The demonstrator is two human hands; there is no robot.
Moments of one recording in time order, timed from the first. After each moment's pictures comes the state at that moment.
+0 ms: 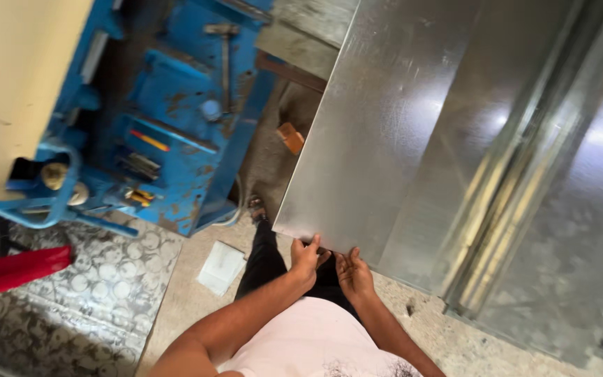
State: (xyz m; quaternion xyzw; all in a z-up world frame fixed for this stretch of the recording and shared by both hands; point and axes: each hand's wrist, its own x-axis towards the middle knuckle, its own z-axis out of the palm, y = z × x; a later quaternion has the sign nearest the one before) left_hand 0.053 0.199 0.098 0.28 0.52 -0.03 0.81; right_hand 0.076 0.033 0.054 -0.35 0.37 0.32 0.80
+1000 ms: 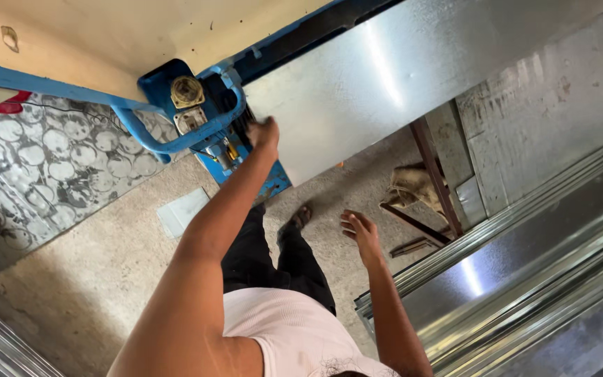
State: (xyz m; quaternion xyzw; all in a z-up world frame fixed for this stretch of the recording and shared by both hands) left_hand 0.085 0.699 -0.120 0.33 0.78 0.11 0.53; right_hand 0.194 0.360 0.073 -0.78 -0.06 0.49 0.38
